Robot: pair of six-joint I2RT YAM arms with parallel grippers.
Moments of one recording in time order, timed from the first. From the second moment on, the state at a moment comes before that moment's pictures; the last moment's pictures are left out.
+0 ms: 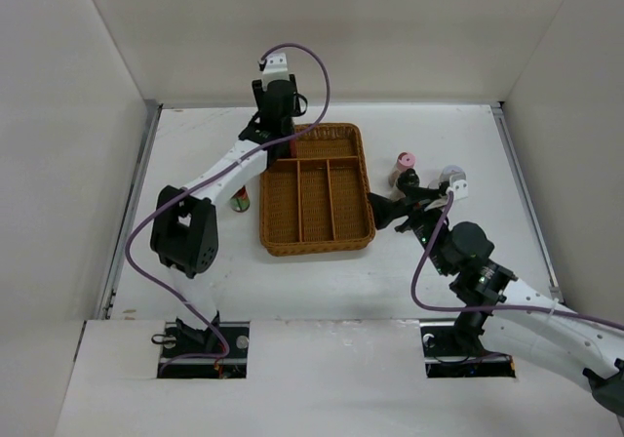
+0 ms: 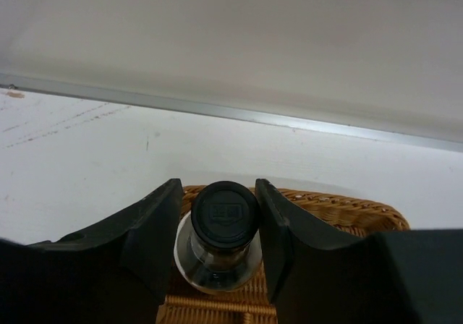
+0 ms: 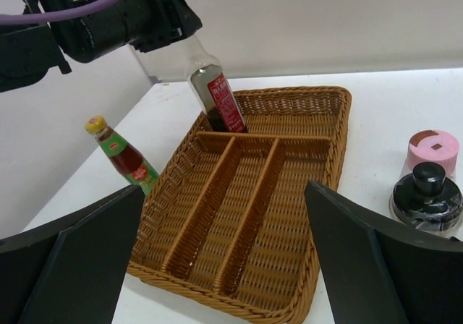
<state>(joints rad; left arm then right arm) -0.46 1.85 1.56 0.07 -0.57 -0.22 0.88 0.69 0.51 0.32 0.45 0.29</state>
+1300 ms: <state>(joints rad) -0.42 1.23 0.90 -0.13 -0.66 -0.43 0.87 0.69 0.51 0.32 0.45 0.30</state>
